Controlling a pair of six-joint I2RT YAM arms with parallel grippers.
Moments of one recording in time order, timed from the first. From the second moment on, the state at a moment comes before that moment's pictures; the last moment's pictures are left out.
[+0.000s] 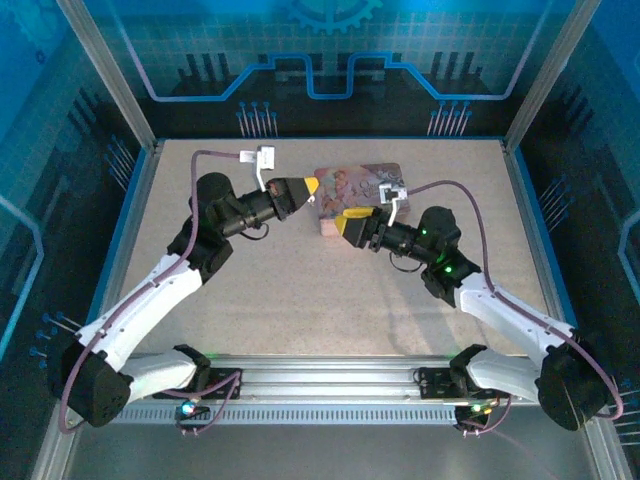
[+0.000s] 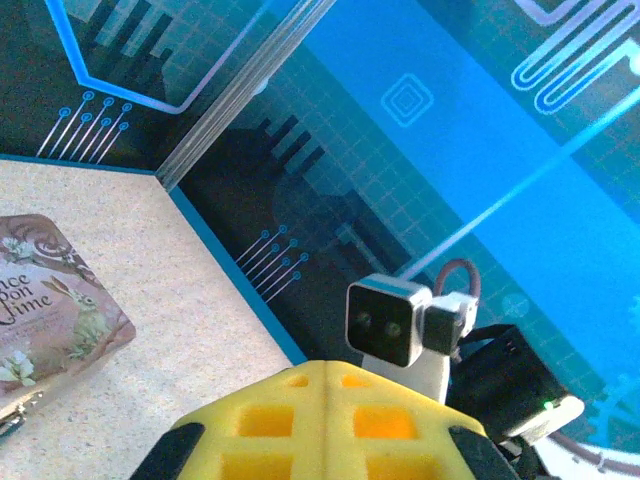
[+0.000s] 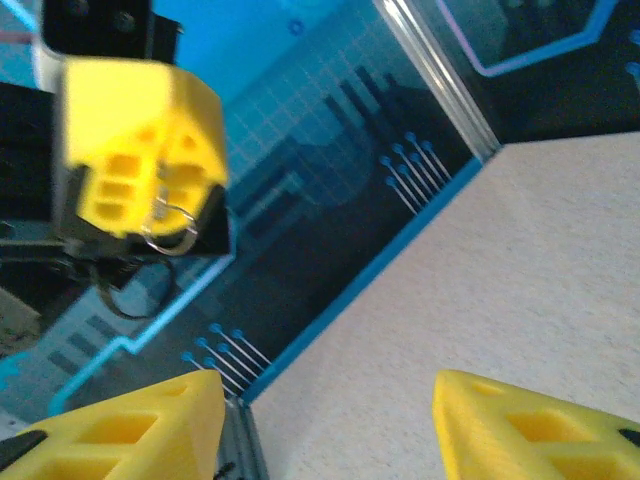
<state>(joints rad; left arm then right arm) -0.47 1.16 0.99 0.21 0.52 -0.79 0.54 1.14 0.69 0.51 -0.57 0.71</state>
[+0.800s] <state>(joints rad) -0.51 1.21 1.00 0.18 0.52 -0.71 0.59 1.29 0.75 0.77 -0.64 0.89</state>
